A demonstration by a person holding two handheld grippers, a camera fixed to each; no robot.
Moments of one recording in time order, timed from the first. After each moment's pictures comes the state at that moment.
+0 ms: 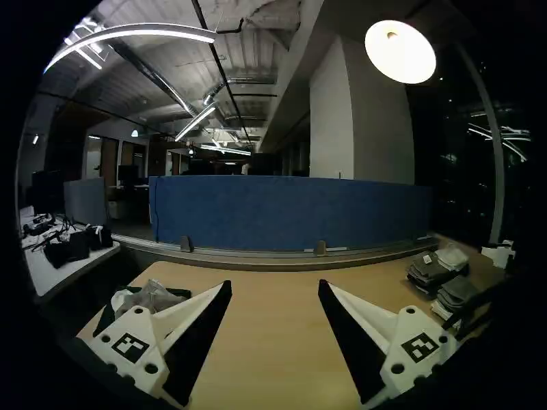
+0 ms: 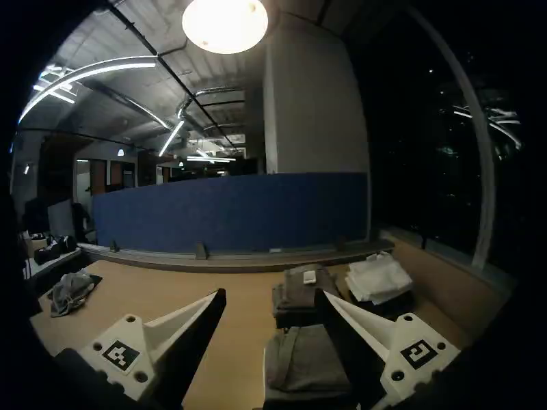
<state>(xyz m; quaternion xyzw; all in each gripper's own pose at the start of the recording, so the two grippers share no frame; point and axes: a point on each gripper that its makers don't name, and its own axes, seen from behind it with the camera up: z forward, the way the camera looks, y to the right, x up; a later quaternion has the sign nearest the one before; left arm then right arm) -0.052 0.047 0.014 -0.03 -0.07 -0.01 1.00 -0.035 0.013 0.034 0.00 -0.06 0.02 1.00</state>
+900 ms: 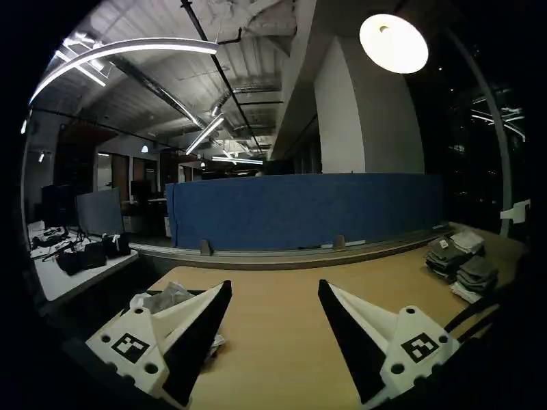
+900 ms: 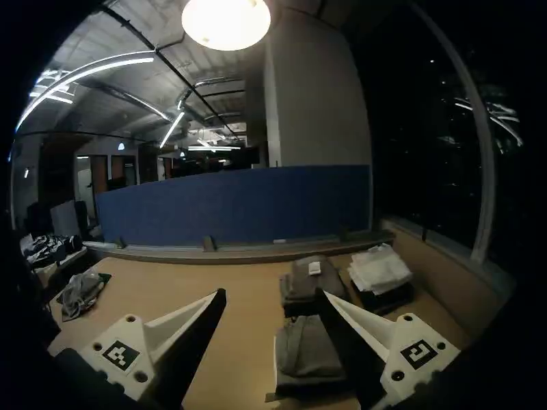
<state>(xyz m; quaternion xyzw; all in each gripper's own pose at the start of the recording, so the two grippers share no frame) -0.082 0.020 -0.001 0.01 -0.05 0.03 1.00 -0.020 0.006 0.005 0.00 -0.09 0.03 1.00</state>
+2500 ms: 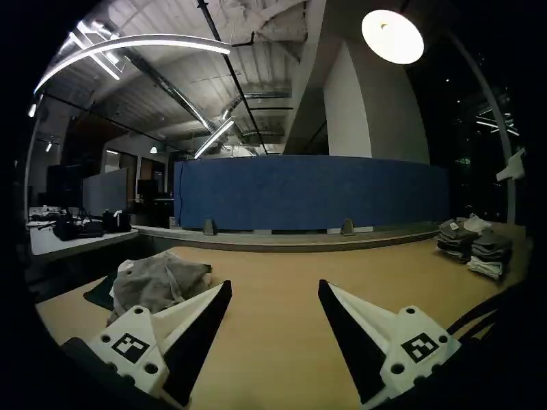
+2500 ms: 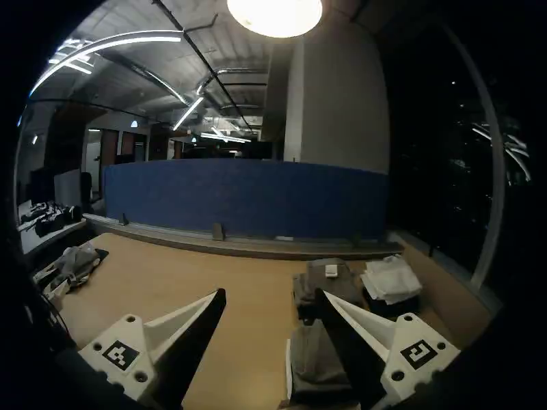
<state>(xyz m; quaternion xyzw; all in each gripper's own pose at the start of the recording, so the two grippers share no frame) -0.200 0.003 0.002 0.03 -0.02 0.01 1.00 -0.041 -0.049 0.030 0.02 -0.10 -0.03 0.99</state>
